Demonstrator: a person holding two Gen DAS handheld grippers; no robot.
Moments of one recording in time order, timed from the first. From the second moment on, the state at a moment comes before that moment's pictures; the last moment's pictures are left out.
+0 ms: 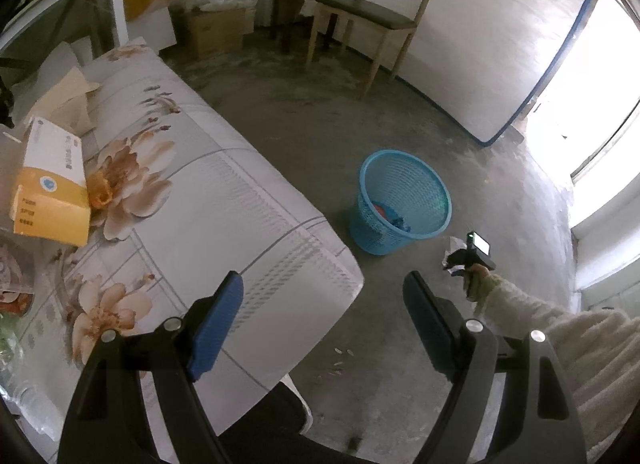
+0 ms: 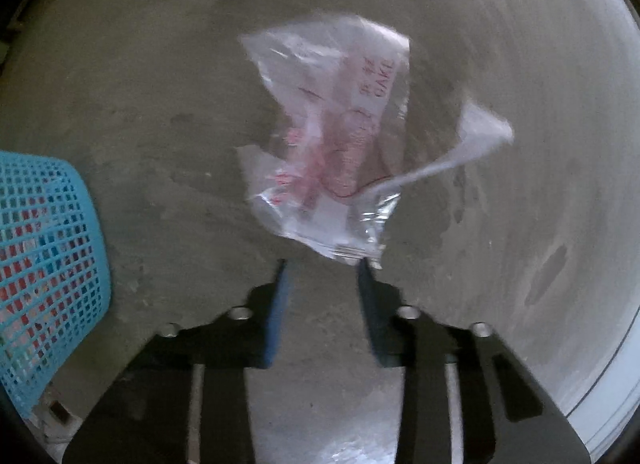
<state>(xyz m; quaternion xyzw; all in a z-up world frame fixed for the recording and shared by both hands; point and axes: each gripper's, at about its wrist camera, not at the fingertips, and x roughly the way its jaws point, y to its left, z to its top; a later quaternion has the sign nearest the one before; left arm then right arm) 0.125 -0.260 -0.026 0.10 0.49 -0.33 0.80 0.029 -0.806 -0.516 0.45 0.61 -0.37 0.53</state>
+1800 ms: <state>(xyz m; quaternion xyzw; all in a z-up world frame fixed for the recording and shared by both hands) 0.133 -0.253 -0.013 0.10 0.48 -0.30 0.82 -0.035 -0.812 -0.322 0.42 0.40 -0.30 0.76</state>
